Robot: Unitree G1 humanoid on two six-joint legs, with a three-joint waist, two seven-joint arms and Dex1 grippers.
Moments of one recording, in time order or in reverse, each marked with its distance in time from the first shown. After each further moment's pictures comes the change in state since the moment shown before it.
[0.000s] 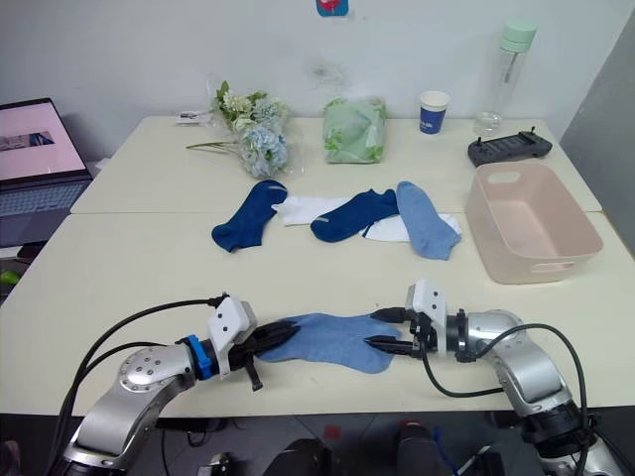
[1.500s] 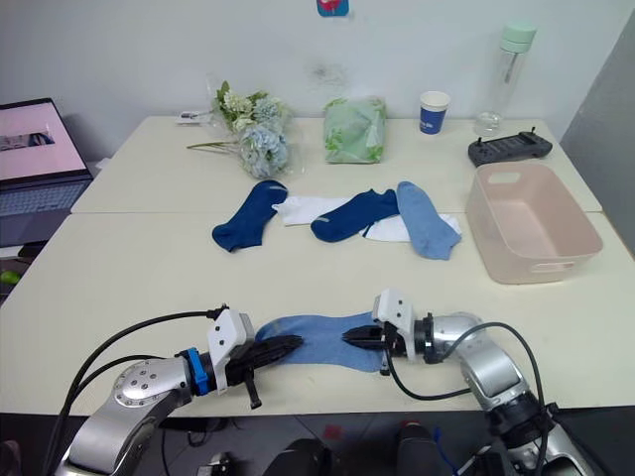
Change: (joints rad) left arm 0.077 -0.017 -0.030 -0.013 0.012 0.014 -0.009; right arm -0.083 0.086 0.140 0.143 -0.141 -0.056 -0.011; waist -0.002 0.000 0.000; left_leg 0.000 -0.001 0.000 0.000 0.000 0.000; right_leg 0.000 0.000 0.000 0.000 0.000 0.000
